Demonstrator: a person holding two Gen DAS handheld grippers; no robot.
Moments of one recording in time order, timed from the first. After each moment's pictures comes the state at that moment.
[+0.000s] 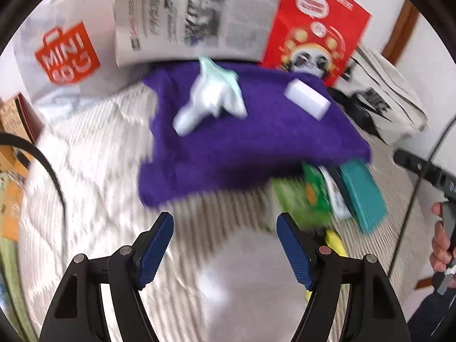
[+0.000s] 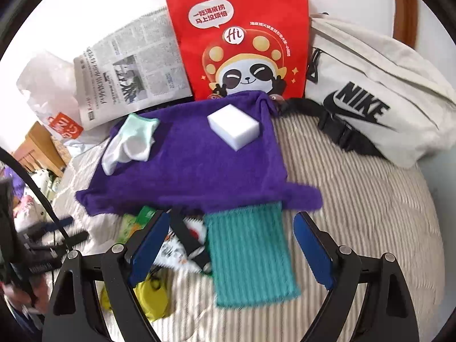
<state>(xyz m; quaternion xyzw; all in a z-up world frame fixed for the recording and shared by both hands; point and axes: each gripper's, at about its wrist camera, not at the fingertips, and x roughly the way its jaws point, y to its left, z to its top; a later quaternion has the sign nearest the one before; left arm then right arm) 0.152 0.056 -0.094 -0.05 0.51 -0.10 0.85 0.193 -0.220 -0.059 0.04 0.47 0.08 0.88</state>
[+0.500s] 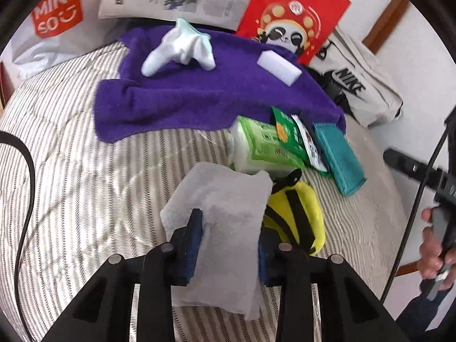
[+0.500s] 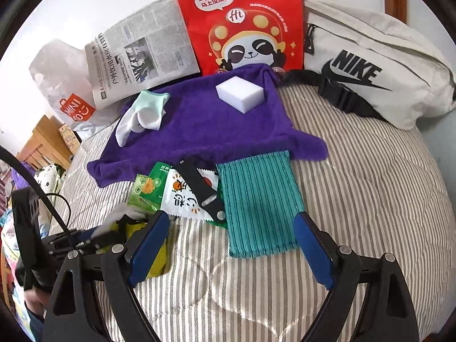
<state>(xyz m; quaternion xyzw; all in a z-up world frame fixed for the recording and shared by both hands) 0.120 0.052 -0.130 -0.09 0.51 -0.15 0.84 0.140 -0.218 -0.074 0.06 0.49 0.09 0.87</state>
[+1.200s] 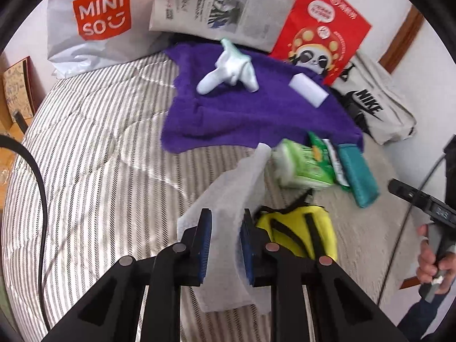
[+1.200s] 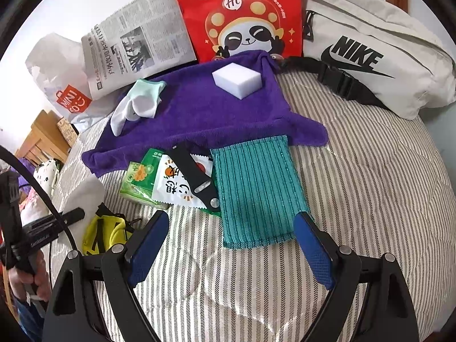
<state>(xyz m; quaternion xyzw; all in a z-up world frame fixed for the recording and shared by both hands) 0.117 0.096 -0.120 -0.10 0.51 -0.10 0.85 0.139 -0.223 -0.086 0.06 0.50 0.09 0.86</state>
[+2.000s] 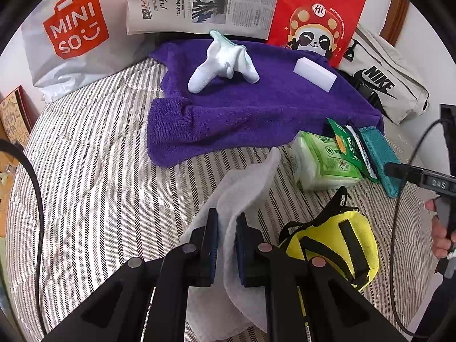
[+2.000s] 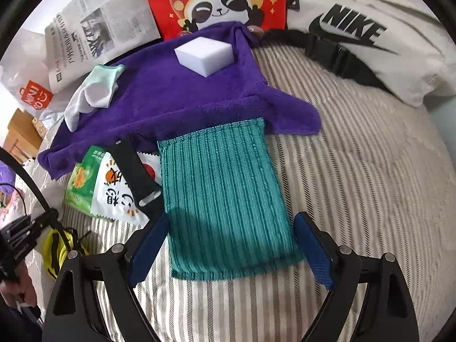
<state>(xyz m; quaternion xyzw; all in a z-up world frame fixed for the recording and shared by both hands) 0.135 0.080 -0.143 -0.02 0.49 -0.09 0.87 0.179 -0.238 -0.139 0.05 0.54 0.05 0.84</state>
